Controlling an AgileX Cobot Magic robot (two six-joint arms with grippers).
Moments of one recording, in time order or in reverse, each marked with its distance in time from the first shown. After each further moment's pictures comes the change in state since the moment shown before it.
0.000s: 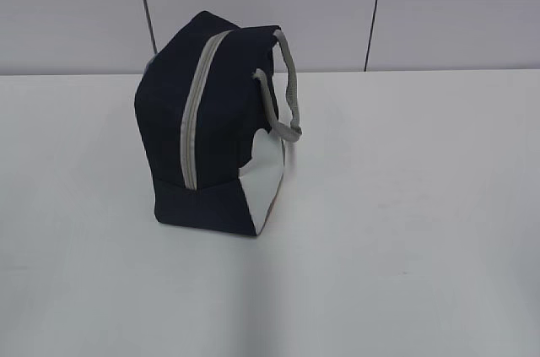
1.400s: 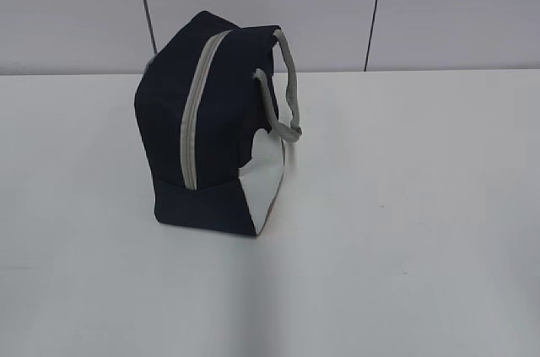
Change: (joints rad) left arm -0.056 0.000 0.001 0.113 -0.001 -0.150; right arm 0.000 0.000 0.000 0.000 0.000 -0.002
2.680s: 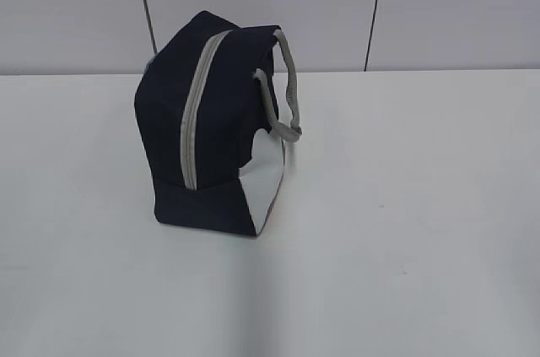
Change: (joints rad) left arm 0.000 0.000 0.000 0.000 0.000 0.079; right arm 0.000 0.000 0.000 0.000 0.000 0.000
